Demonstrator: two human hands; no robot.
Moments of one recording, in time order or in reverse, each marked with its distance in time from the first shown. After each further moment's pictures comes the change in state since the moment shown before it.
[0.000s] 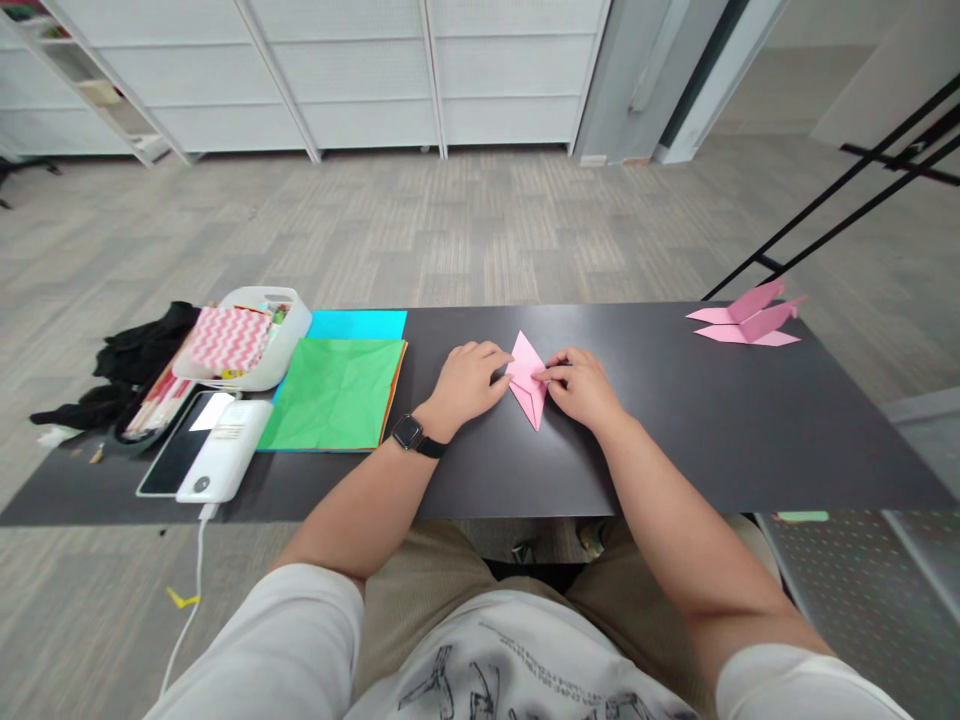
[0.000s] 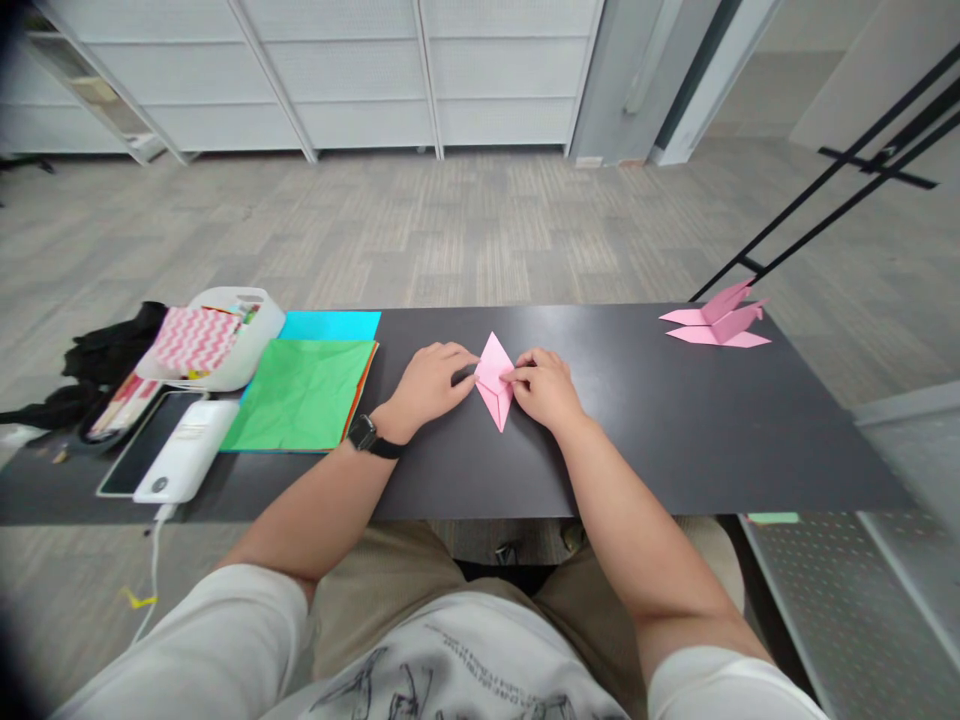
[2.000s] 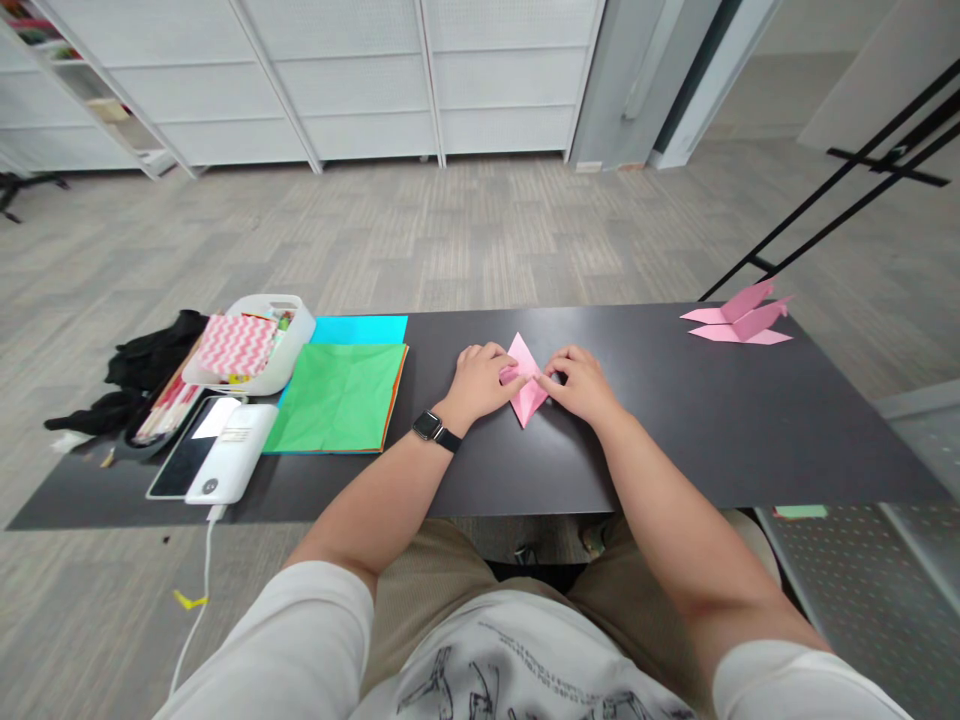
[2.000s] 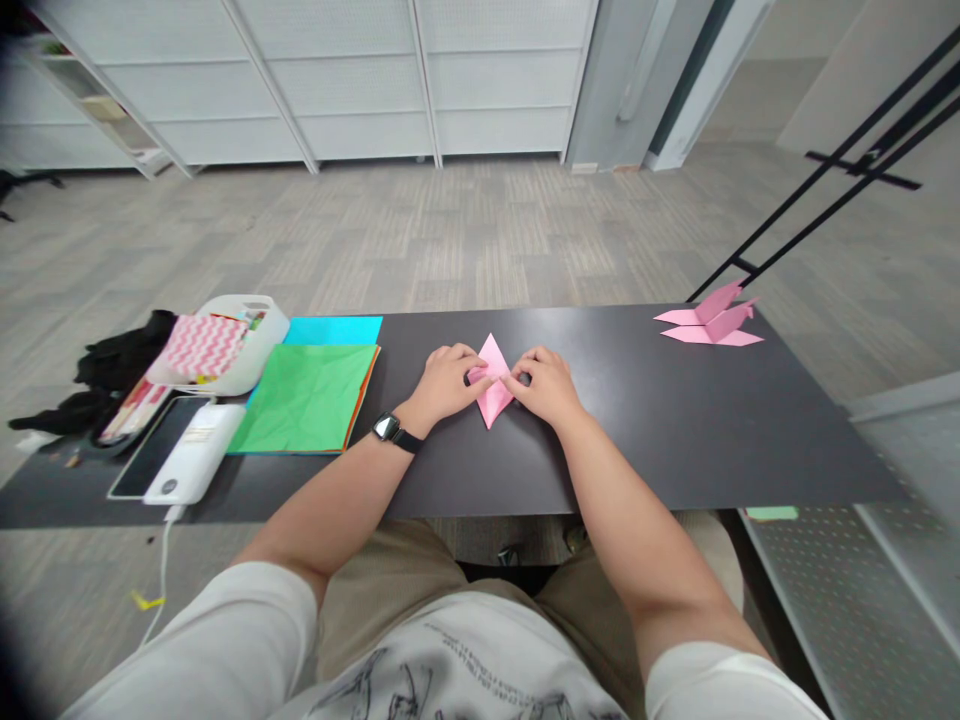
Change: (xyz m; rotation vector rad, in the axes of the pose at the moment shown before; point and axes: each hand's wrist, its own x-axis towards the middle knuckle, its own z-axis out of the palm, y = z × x) left_hand 0.012 0.003 0.031 -0.126 0.034 -0.108; right_hand 0.004 0.003 0.000 0.089 0.059 0.076
